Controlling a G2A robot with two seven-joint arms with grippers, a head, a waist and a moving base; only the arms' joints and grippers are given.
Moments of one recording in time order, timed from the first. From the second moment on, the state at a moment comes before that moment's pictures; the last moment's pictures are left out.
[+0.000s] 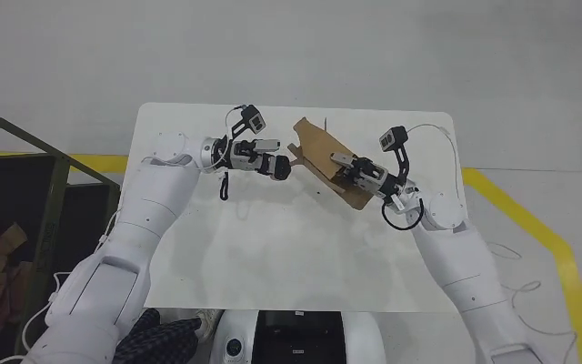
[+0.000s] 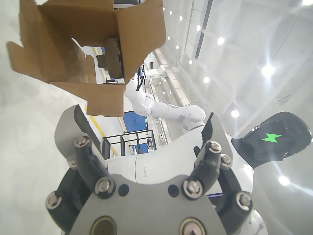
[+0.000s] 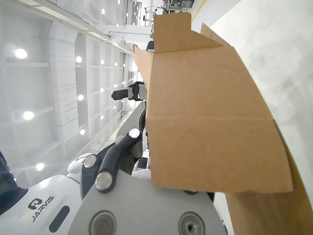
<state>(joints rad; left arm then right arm) 0.72 -1.20 -1.07 -0.90 -0.72 -0.28 -1.54 -1.08 -1.22 1.17 -1.31 0.51 -0.34 0.91</state>
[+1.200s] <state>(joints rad) 0.77 -1.19 -1.10 -1.00 -0.74 -0.25 -1.52 -0.98 -1.23 1.10 -1.21 0.62 -0.44 1.27</state>
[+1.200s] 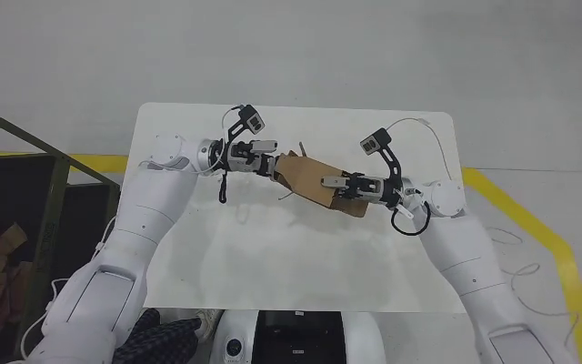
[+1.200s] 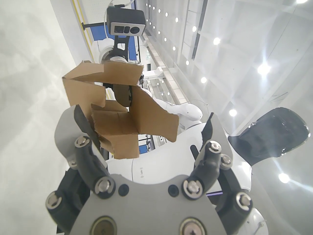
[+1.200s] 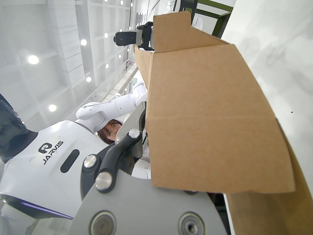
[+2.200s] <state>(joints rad) 0.73 -1.21 -1.03 -0.97 -0.77 -0.25 -1.54 -0.96 -1.24 1.07 -1.17 0.66 -0.44 1.25</state>
